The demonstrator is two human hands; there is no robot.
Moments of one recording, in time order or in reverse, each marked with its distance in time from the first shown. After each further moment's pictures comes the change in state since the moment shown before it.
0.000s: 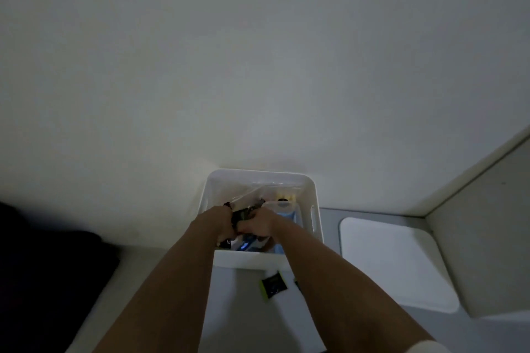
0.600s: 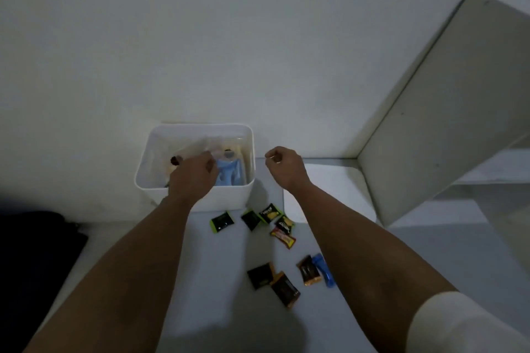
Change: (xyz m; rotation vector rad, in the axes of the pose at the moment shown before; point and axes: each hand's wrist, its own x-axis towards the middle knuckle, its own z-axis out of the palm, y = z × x) left_hand -0.096 0.110 0.053 -0.194 0.650 0.161; right_hand -0.148 0.148 -0.089 0.053 0.739 -0.314
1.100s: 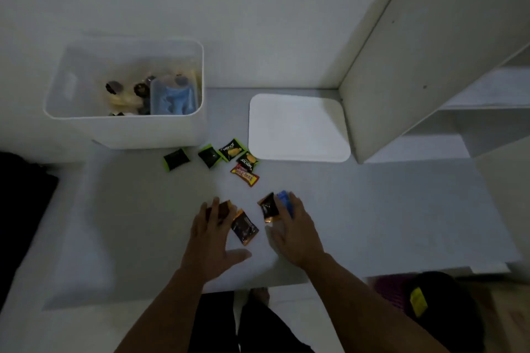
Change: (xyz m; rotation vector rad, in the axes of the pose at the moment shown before) left_hand -0.244 0.031 0.224 0.142 -0.495 0.107; right_hand -0.203 0.277 0.018 -0.546 -0.275 -0.019
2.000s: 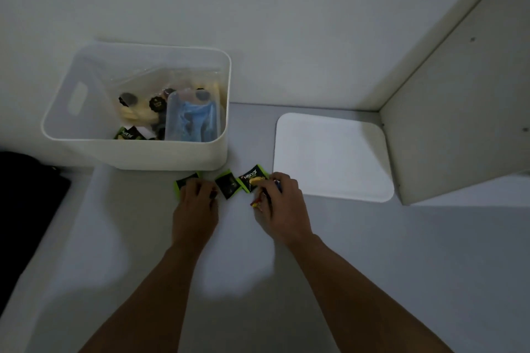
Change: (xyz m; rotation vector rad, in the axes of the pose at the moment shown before) left_hand 0.129 -0.064 -0.062 -0.157 0.566 -0.185; right_hand 0.160 -0.073 -0.023 0.161 0.387 -0.264
